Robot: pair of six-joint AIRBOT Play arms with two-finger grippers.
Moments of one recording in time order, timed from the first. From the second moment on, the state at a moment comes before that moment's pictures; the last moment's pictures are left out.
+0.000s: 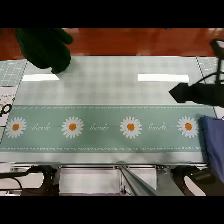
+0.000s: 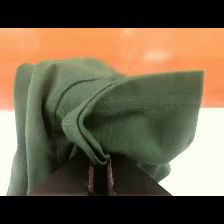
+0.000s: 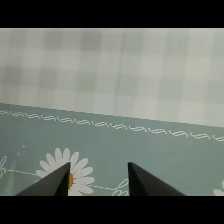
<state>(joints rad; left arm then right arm) 0.01 -1.46 2.02 1.30 -1.08 -1.51 0.19 -0.71 1.03 -1.41 1.19 1.72</state>
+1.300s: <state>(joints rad) -0.39 -0.81 0.63 1.25 -0.91 -1.55 0.19 -0.48 0.84 -1.29 1.23 1.78</state>
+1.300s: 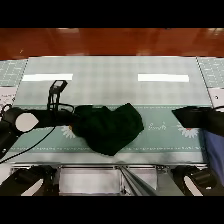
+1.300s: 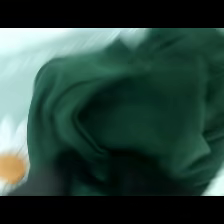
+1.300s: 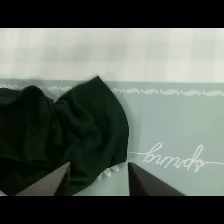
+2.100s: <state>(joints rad) 0.34 -0.85 0.37 0.86 -1.27 -1.24 -0.40 -0.75 0.53 -1.10 1.17 1.45</state>
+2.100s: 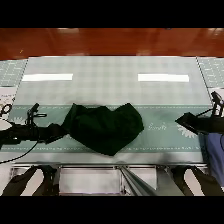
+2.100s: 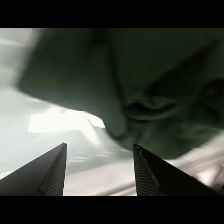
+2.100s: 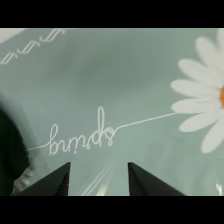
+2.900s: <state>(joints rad) 0.21 -1.09 0.34 0.69 -1.03 -1.14 -0.09 -1.00 0.45 -0.90 1.08 1.37</state>
